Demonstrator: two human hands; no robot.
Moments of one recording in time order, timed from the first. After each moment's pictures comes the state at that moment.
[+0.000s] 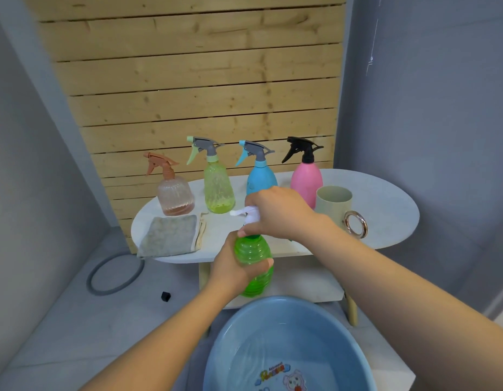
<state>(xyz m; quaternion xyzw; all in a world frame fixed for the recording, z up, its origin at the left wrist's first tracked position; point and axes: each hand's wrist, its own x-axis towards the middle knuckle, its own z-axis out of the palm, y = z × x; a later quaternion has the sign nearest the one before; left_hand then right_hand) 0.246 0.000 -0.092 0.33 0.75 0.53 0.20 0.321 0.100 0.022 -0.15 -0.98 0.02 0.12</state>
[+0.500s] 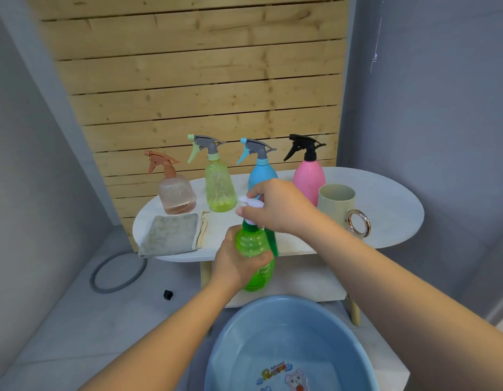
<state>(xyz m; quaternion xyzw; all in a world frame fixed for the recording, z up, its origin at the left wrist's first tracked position) 0.252 0.005 -0.079 0.31 0.77 0.53 0.17 0.324 0.094 0.028 -0.21 -0.93 0.24 0.16</state>
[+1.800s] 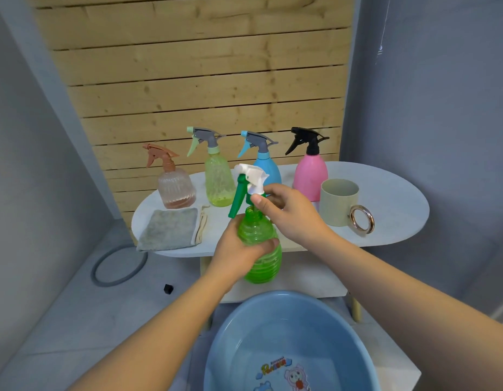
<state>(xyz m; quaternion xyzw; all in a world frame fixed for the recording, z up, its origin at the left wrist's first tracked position) 0.251 0.010 -0.067 0.32 0.73 0.57 0.21 0.319 0.125 -0.033 -0.18 -0.83 0.43 0.30</state>
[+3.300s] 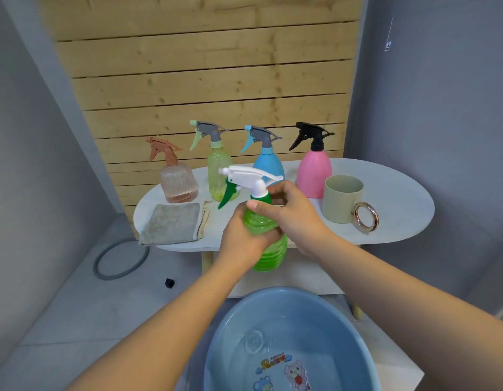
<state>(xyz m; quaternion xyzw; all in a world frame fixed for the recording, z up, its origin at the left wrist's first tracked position) 0.256 0.020 -0.062 0.33 0.72 0.59 0.17 0.317 0.109 -0.037 -0.20 -0.71 0.60 0.31</state>
